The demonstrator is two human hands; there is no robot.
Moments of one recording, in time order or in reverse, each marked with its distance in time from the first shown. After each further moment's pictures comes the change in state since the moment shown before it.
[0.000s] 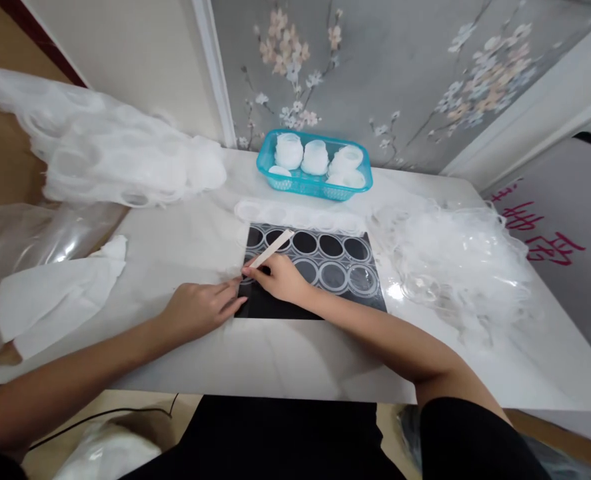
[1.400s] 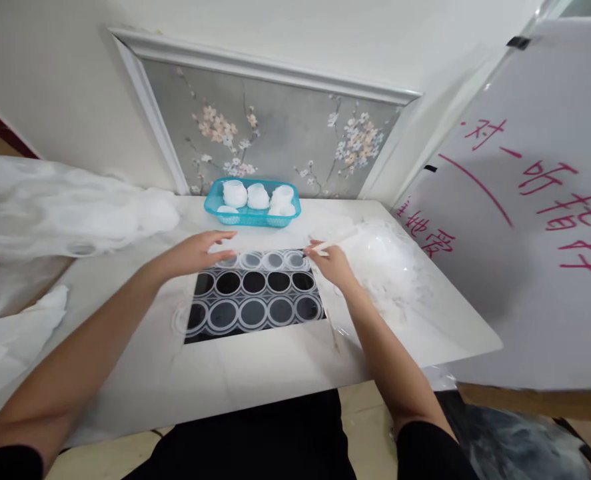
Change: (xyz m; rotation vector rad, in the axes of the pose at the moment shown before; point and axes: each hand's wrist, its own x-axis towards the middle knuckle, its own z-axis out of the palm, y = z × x) left_hand 0.161 -0.036 -0.016 -0.660 -0.232 -0.154; right_hand -0.092 0.036 -0.187 -0.348 0.506 0.314
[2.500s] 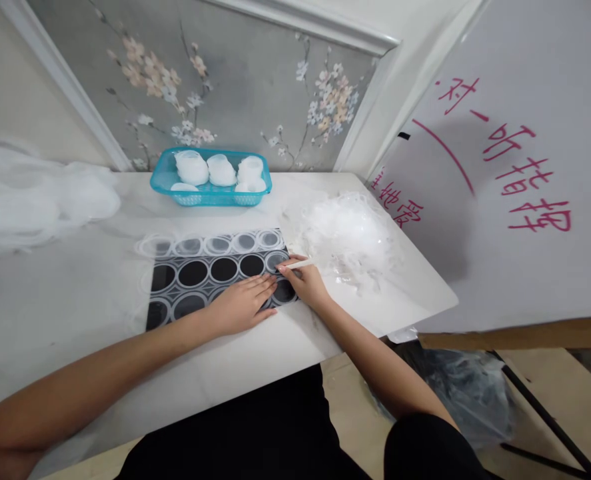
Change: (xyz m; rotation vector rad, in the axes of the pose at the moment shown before) left_hand -0.018 0.082 0.153 0.383 -0.047 0.588; right_hand -0.075 0.020 0.035 0.115 -0.002 -0.062
